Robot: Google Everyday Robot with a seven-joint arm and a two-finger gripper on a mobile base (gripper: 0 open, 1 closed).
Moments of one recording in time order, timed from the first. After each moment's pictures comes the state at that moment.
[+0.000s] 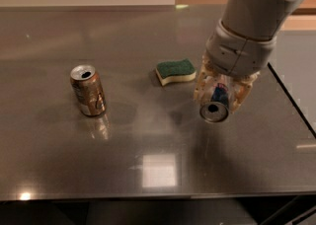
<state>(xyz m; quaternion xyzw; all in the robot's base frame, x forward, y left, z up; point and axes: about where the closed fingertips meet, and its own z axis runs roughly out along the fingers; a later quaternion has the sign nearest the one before) 0.425 -0.118 0.927 -0.98 0.17 0.01 0.07</state>
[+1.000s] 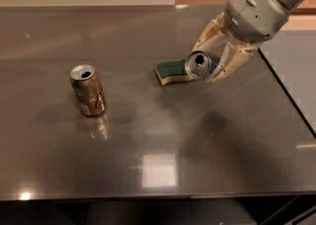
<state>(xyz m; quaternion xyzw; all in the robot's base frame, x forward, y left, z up) 0.477 -0.103 0.972 -0.85 0.45 0.14 0.24</state>
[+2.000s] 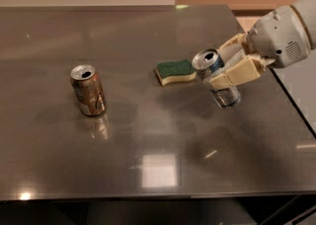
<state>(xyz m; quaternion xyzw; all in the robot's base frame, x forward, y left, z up) 0.464 -0.111 0.965 -0.61 0.67 0.29 0.33</state>
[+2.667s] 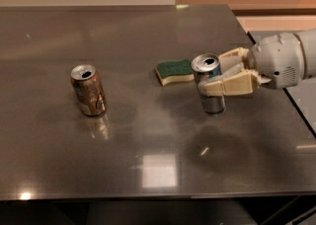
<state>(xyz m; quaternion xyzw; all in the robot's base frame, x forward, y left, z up) 0.462 -0.109 0.953 -0.54 0.64 0.36 0.42</state>
